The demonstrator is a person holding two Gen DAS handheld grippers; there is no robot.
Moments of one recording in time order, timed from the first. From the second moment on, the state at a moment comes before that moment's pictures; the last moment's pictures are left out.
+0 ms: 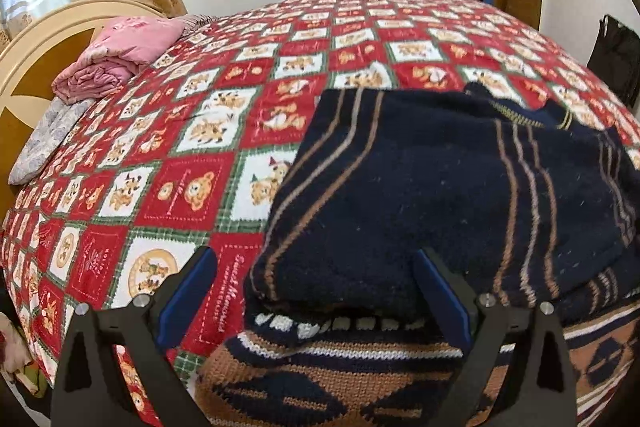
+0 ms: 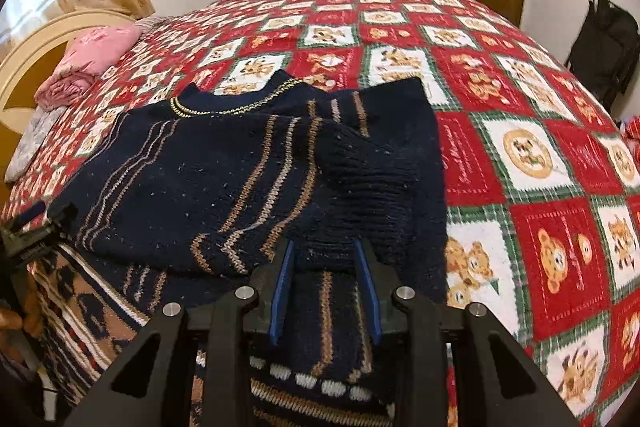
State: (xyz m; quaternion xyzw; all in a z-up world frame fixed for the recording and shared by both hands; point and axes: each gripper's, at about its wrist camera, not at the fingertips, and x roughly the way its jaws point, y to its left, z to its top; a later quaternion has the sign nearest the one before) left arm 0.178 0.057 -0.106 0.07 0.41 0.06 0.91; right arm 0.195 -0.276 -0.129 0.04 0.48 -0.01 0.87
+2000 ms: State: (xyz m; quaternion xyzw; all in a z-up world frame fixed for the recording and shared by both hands) left arm -0.059 0.138 -0.157 0.02 0.51 -0.13 0.85; right arm -0.107 -0.288 -0.169 0.26 0.63 0.11 0.73
